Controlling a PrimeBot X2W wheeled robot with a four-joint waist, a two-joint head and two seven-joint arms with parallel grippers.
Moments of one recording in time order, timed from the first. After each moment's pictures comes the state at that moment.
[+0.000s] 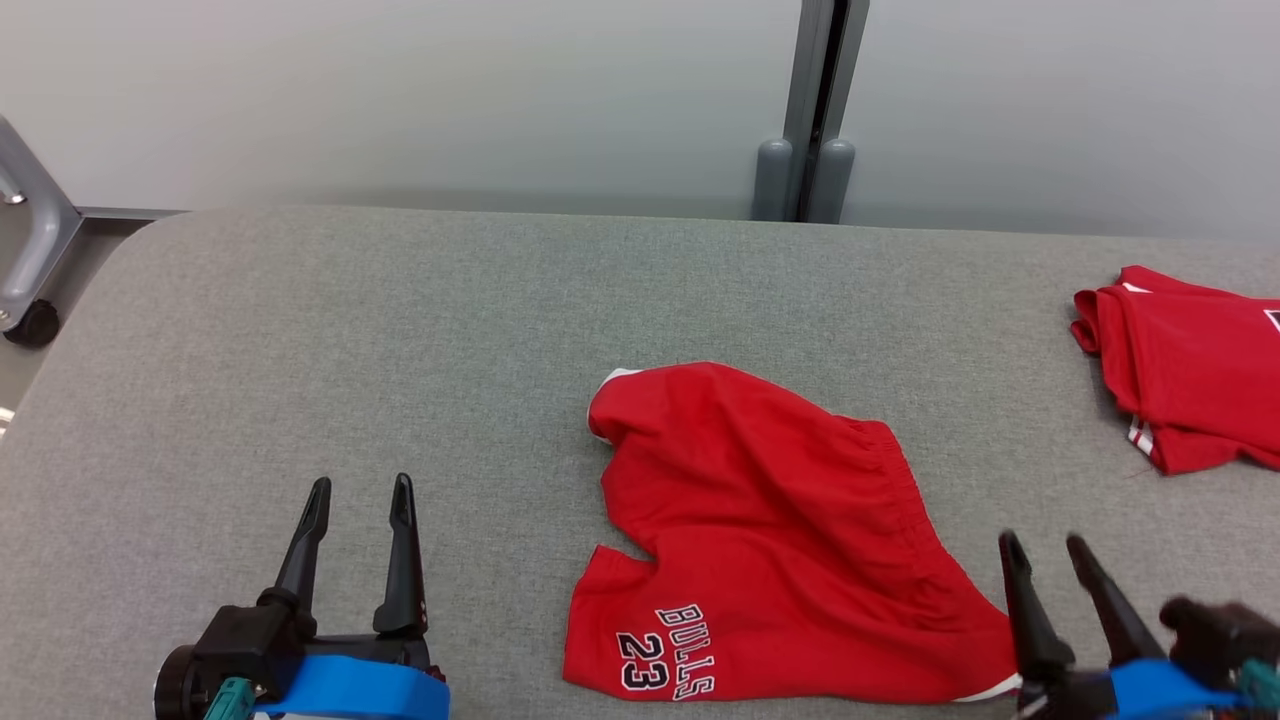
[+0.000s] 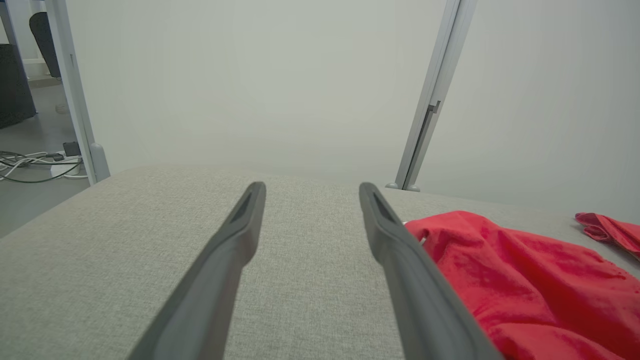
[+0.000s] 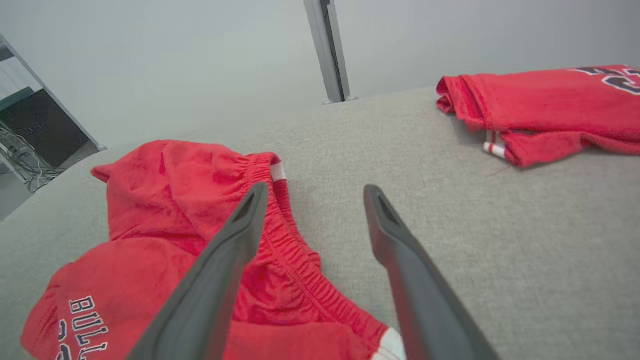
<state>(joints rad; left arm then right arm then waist) 0.01 0.05 -0.07 0.16 -0.20 -0.10 -0.26 0.09 -0.07 -0.05 0.15 0.33 0.13 -0.11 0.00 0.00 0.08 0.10</state>
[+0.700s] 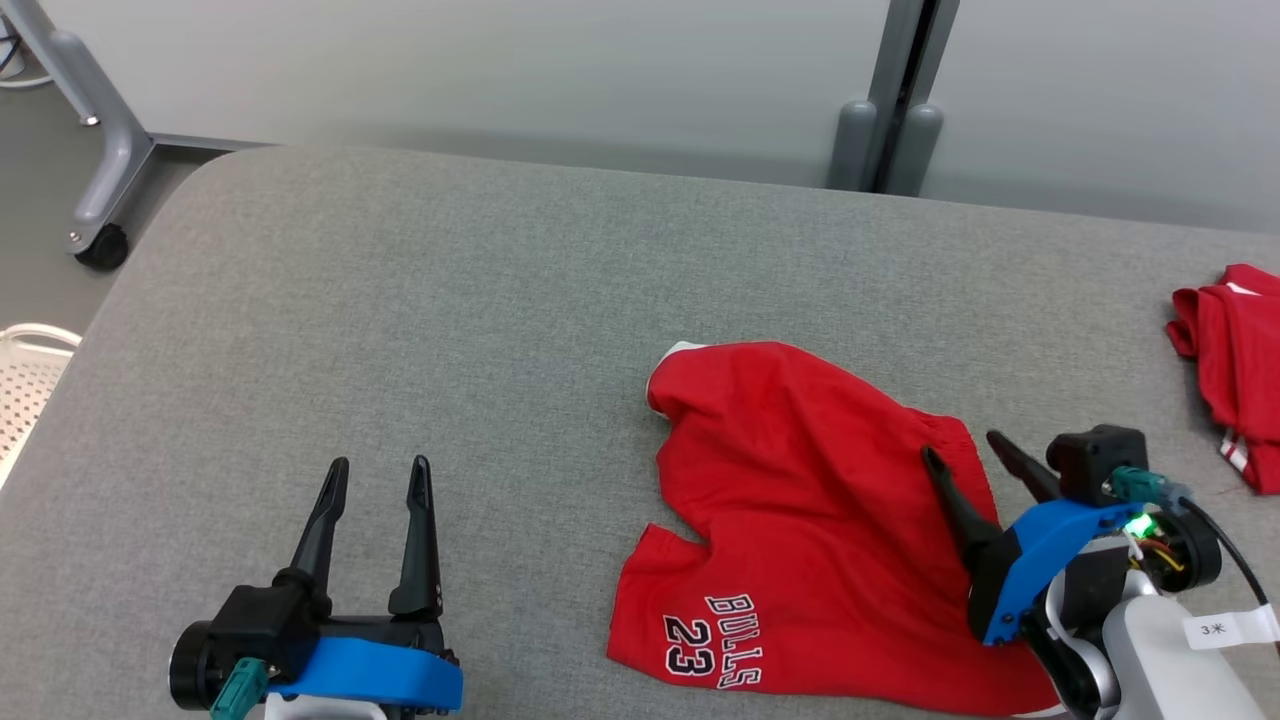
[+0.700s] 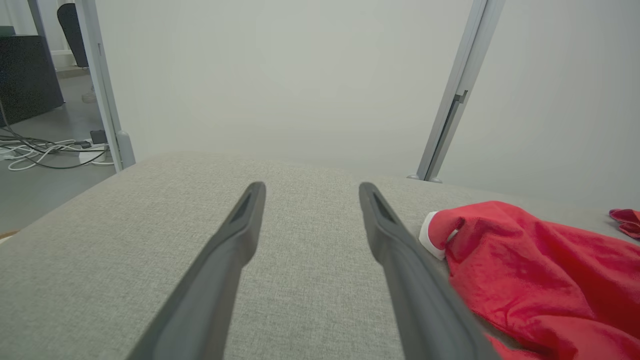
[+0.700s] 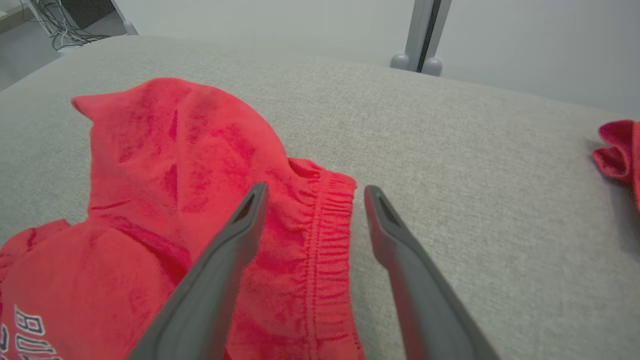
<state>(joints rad) -0.03 0.05 -0.10 0.17 -0.20 -0.10 -0.26 -0.27 -0.19 0.13 0.34 0.25 0.13 0.14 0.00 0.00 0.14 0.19</state>
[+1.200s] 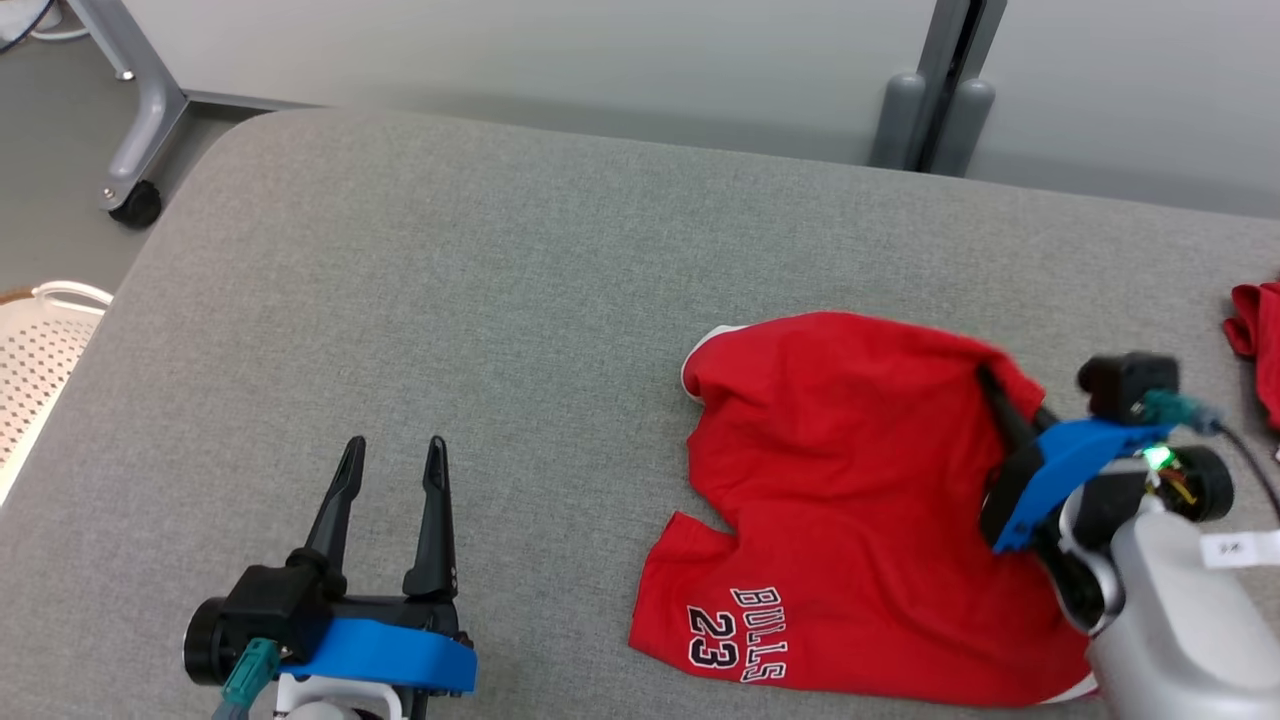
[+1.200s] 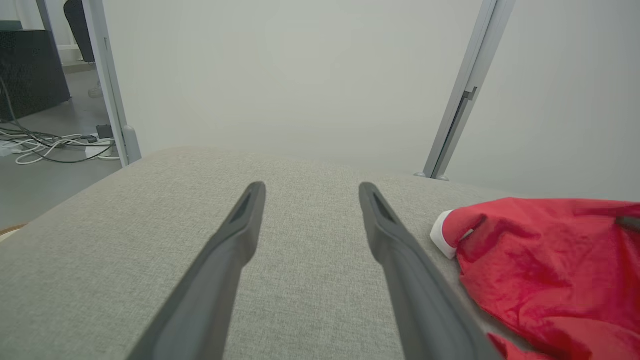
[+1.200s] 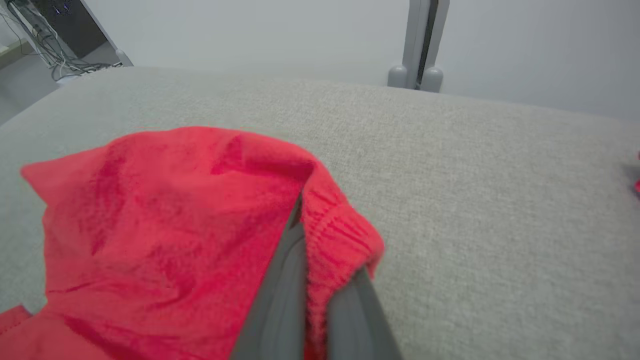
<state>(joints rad) -0.05 0.05 -0.12 0.18 -0.22 -0.10 -0.26 -0.44 -0.18 0.10 0.57 0.28 0.13 0.06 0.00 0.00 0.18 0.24</state>
